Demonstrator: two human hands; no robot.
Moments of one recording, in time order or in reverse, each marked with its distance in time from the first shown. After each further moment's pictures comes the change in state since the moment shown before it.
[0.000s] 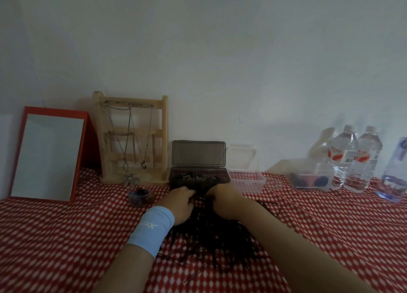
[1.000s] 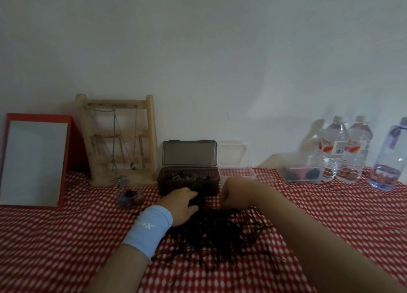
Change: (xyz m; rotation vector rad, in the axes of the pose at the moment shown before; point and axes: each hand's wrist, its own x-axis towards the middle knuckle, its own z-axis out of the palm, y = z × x) left_hand 0.002 0.034 -0.001 0.031 -0.097 0.028; right_hand -0.023 0.045 -0.041 -0.126 -0.129 0.047
